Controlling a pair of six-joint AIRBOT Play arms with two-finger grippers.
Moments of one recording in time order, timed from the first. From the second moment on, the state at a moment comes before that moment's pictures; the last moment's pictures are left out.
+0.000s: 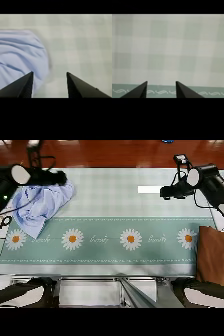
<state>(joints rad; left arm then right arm) -0.05 -1.32 1.25 1.46 -0.71 -1.57 0.15 -1.37 1.27 -1.71 1.09 1.71</state>
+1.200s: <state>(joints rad) 0.21 -1.61 1.44 1.52 -1.15 -1.58 0.14 -1.06 1.03 -1.64 1.11 1.63</state>
